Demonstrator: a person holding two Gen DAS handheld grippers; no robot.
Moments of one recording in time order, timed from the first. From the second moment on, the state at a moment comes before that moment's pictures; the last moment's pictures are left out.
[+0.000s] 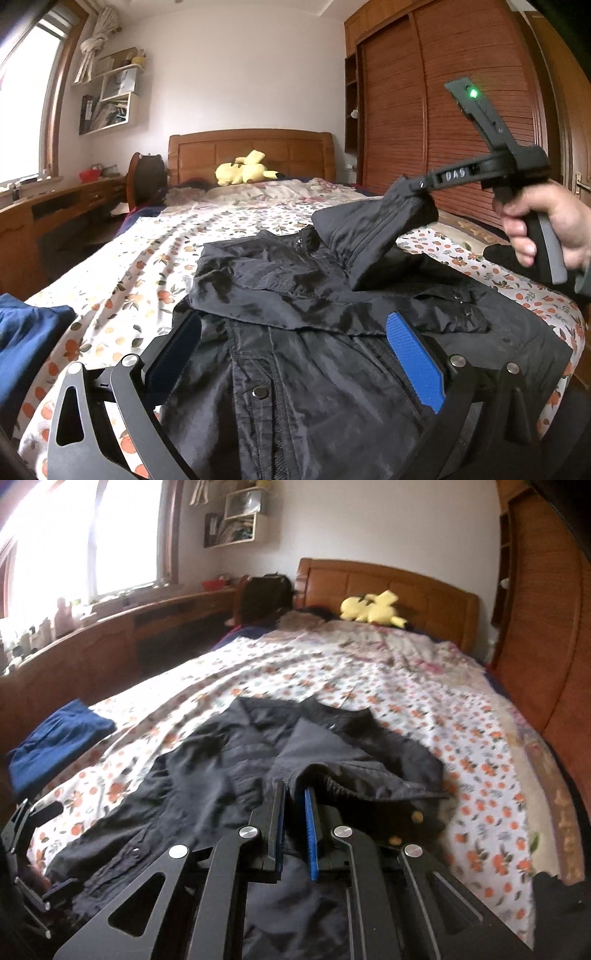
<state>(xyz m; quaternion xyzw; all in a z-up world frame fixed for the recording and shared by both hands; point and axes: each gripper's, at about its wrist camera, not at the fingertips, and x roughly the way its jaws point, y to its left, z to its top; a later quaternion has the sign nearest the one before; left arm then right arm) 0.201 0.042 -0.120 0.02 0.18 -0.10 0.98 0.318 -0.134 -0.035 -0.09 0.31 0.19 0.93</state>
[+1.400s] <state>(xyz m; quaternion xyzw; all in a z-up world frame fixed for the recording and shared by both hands) 0.225 -0.047 -0.145 0.08 0.22 -0.14 0.96 0.243 -0.228 -0.150 -0.06 0.36 0.12 0.92</state>
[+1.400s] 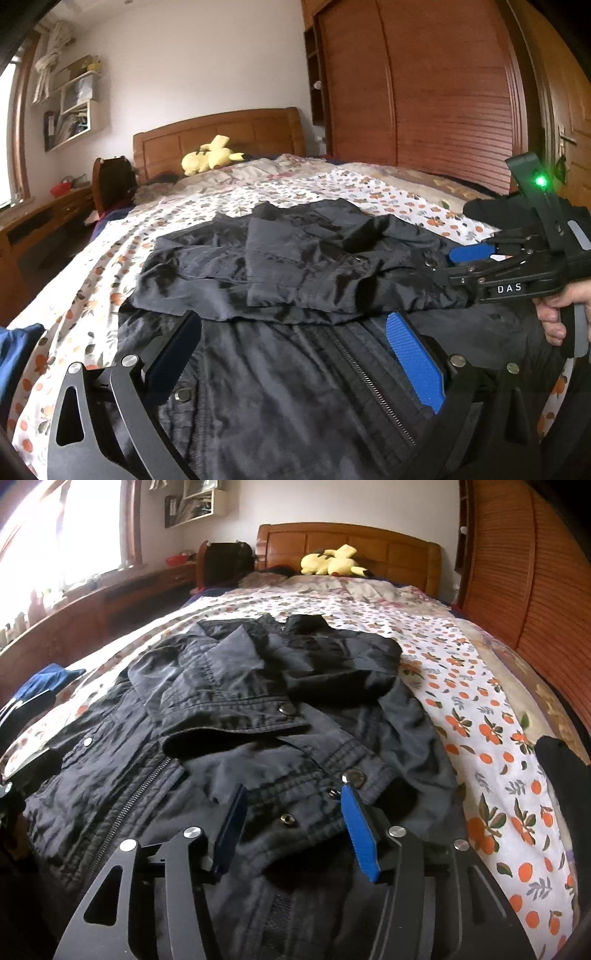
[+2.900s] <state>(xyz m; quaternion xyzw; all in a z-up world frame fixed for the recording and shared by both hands) 0.365 -0.158 -0.158 0.17 0.37 -0.13 0.90 0.211 -0.273 -0.127 -0.02 0.31 0.19 0.93</state>
